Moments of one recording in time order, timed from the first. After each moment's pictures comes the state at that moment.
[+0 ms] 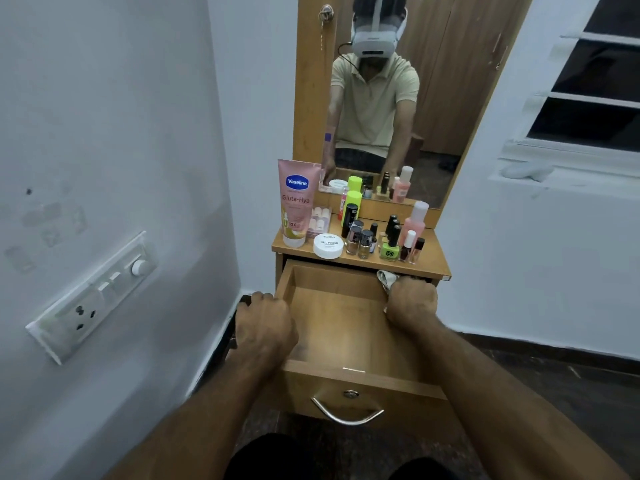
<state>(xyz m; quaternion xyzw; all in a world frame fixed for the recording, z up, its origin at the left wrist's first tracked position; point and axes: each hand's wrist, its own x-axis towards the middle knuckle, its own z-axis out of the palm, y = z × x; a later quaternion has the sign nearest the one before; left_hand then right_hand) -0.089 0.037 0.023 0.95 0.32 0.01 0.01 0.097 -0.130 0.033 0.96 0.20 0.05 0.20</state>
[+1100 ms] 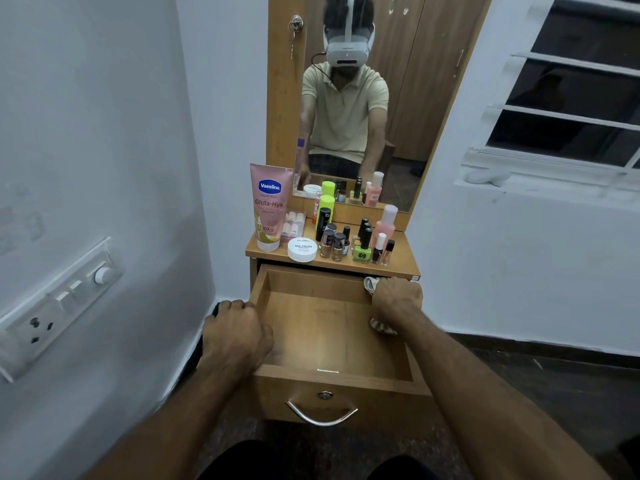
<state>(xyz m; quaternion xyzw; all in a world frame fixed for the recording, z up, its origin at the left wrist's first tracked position) -0.097 0.043 0.009 0.95 0.31 0.05 0.05 0.086 -0.147 0.061 0.98 0.16 -0.03 0.15</state>
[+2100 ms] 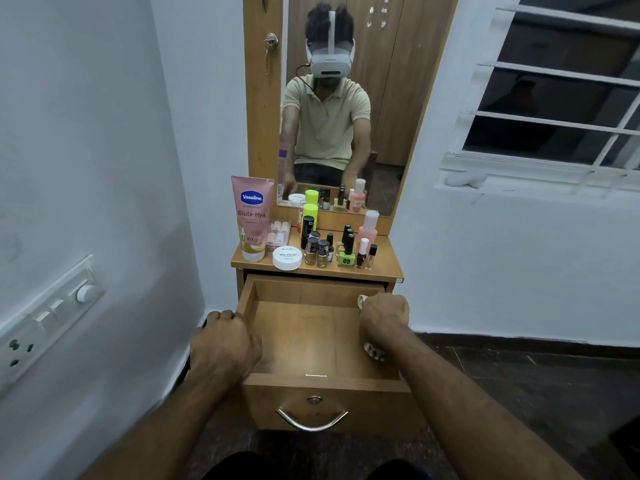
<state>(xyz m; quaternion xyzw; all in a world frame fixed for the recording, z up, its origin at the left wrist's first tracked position) -0.097 0.038 0.014 0.95 0.30 0.05 0.05 0.058 -0.162 0.064 0.96 0.19 -0.02 0.22</state>
